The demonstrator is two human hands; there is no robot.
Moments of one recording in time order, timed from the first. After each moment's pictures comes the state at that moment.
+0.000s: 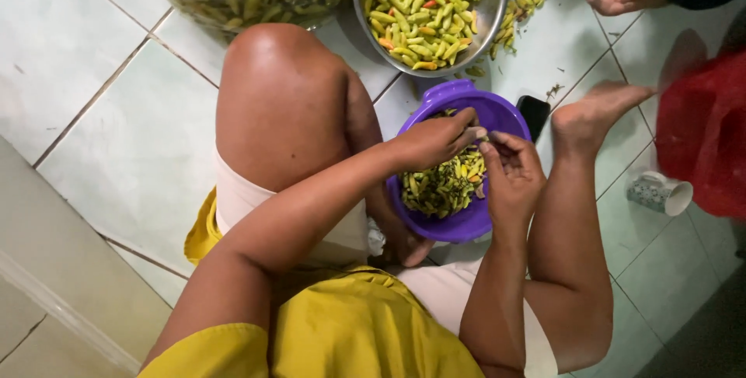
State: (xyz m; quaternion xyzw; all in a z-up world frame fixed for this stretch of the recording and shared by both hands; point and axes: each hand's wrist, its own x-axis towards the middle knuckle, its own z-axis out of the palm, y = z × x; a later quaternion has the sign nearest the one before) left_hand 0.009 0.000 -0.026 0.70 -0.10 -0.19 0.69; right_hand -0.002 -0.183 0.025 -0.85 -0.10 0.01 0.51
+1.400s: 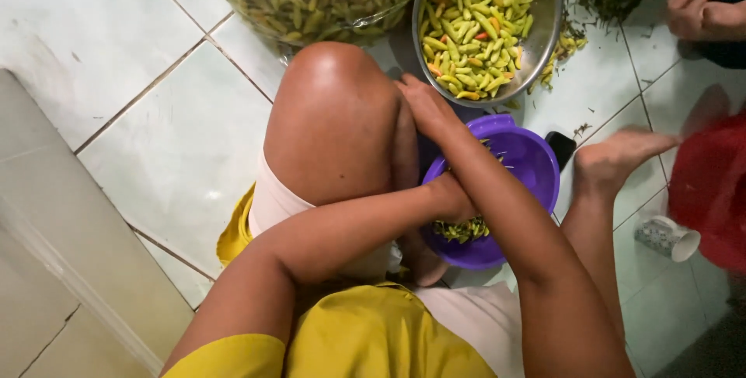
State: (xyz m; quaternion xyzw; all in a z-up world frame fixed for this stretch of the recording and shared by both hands) left_hand -0.001 -0.043 -0.091 0.86 -0.23 -0.21 0.40; right_hand 0.113 -0.023 -0.169 -0.82 -0.48 0.31 0.06
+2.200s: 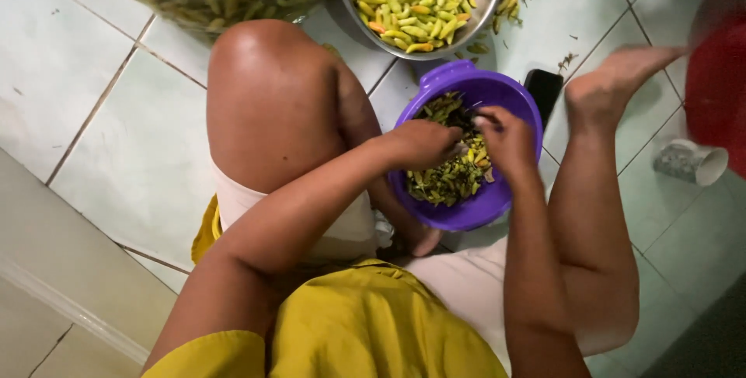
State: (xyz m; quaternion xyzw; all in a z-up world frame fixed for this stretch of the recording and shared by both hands) left_hand 0.004 -0.017 -0.061 0.83 -0.19 -0.27 0.44; right_hand 0.201 -0.353 -0.084 -0.82 -0.11 -0.04 0.56
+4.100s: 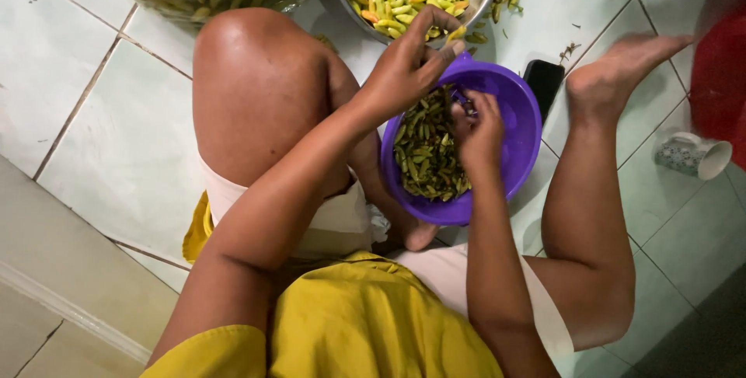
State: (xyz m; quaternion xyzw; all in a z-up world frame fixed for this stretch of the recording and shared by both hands) left_hand 0.045 0.033 -0.039 0.61 0.00 0.01 0.79; right_hand 0.031 -0.194 -0.064 -0.91 -0.12 0.08 0.39
